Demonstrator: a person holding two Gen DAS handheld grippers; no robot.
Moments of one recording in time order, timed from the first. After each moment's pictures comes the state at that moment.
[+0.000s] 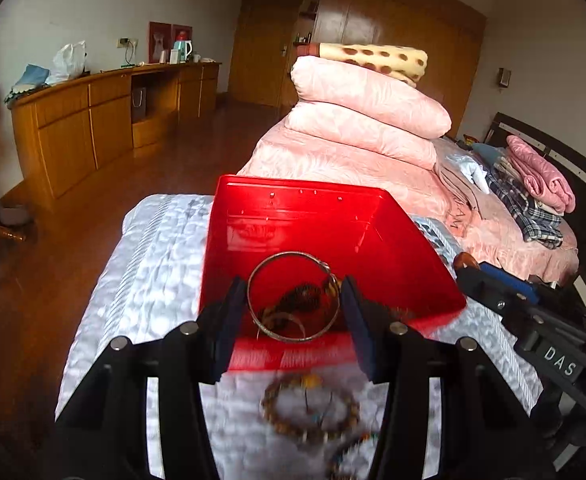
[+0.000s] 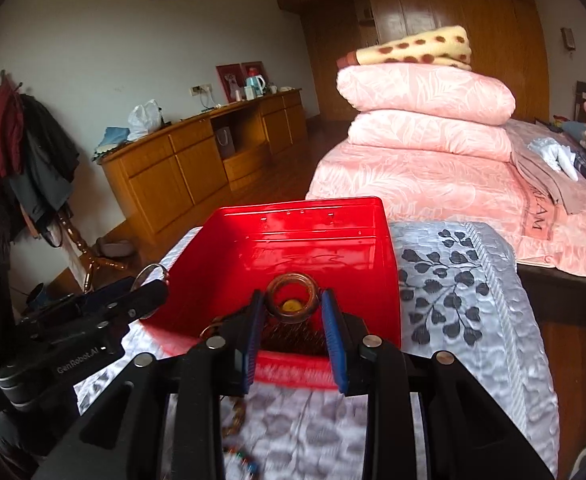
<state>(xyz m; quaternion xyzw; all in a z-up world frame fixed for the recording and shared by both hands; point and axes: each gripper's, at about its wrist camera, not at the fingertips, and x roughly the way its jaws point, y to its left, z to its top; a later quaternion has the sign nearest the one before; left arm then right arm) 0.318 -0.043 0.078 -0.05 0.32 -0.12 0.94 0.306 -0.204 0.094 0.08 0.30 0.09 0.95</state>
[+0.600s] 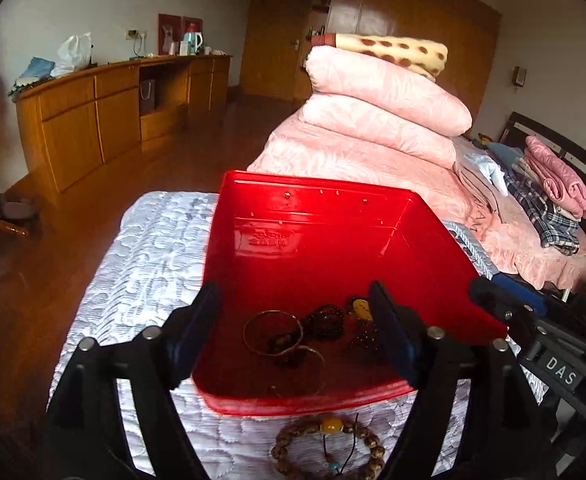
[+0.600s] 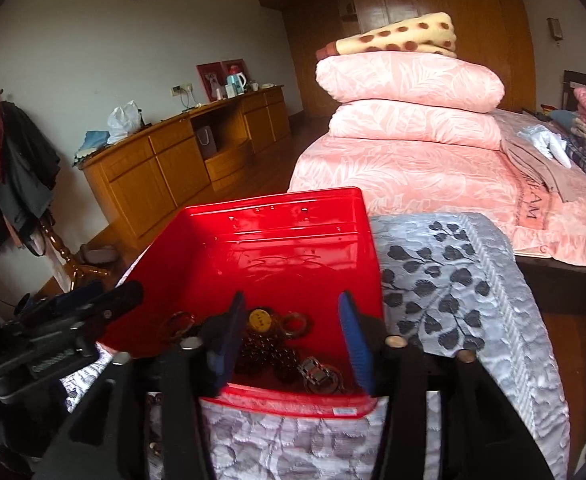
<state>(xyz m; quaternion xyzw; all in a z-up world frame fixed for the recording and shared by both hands) 0.347 -0.042 0.060 -0.05 0.32 -0.09 0.94 0.328 -0.216 0.070 0.09 0.30 0.06 0.95</state>
